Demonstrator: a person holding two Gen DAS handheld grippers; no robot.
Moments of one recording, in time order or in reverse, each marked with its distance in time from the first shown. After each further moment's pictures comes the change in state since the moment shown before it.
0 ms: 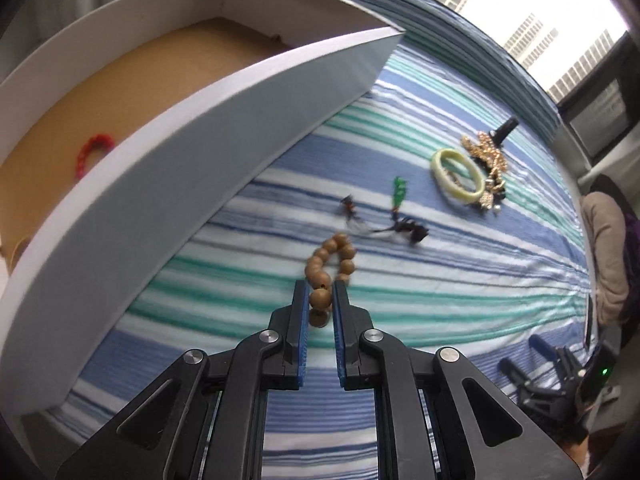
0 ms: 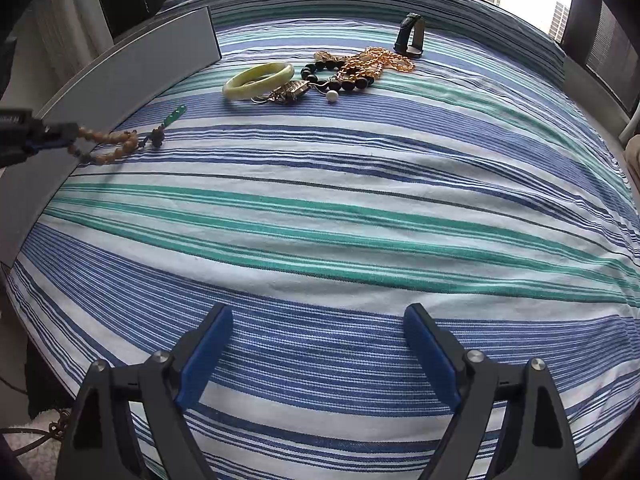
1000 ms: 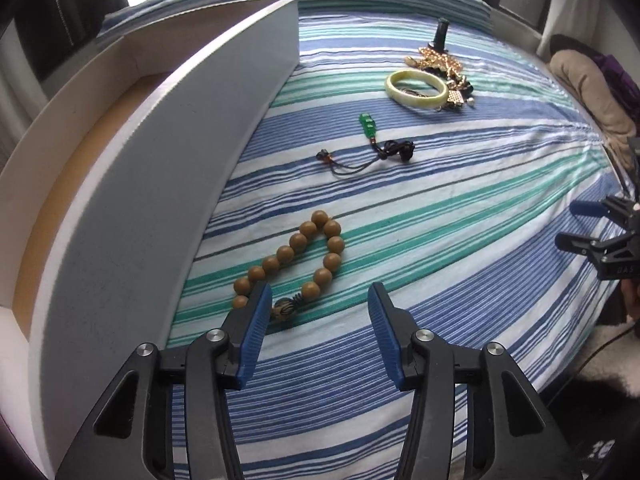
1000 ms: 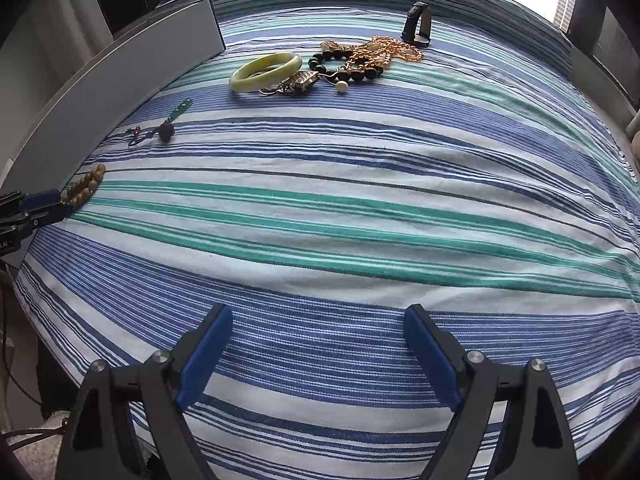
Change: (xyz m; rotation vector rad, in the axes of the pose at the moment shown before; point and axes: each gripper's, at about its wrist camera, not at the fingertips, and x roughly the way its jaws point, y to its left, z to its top) left arm 0.010 -0.015 -0.023 0.520 -0.016 0.060; right arm -0.001 0.008 0.004 0.006 0.056 0.025
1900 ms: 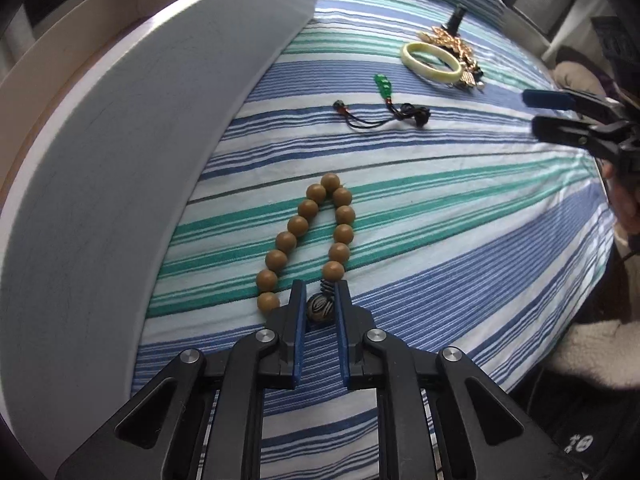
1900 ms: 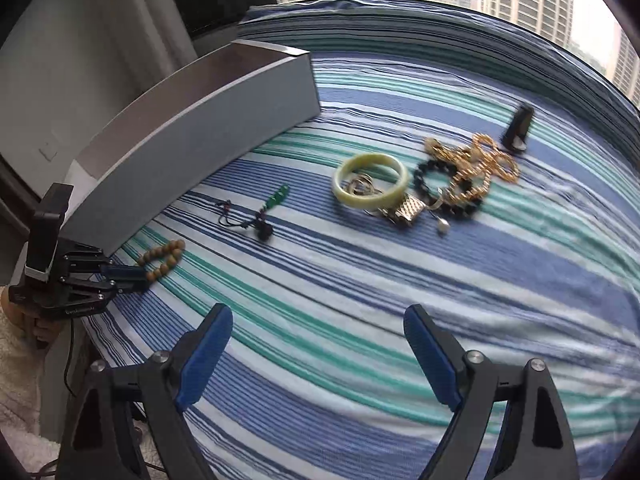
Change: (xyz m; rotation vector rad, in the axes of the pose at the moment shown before) left arm 0.009 0.028 -0.015 -0.126 0.116 -0.127; right arm -0.016 0.061 0.119 -0.282 -0.048 0.233
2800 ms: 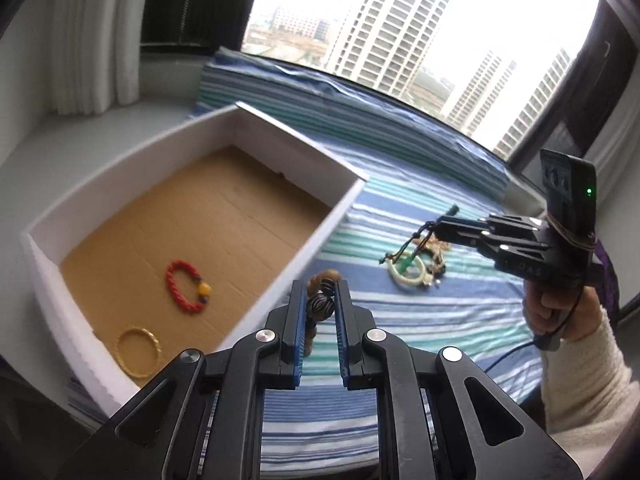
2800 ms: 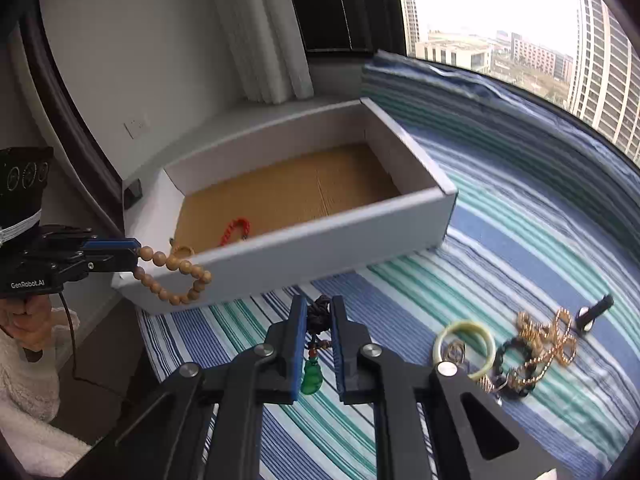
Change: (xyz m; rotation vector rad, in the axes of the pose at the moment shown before) left arm -0.210 0.049 0.035 -0.299 -0.416 0.007; right arm -0.063 0.084 0.121 -0.235 -0.154 0.209
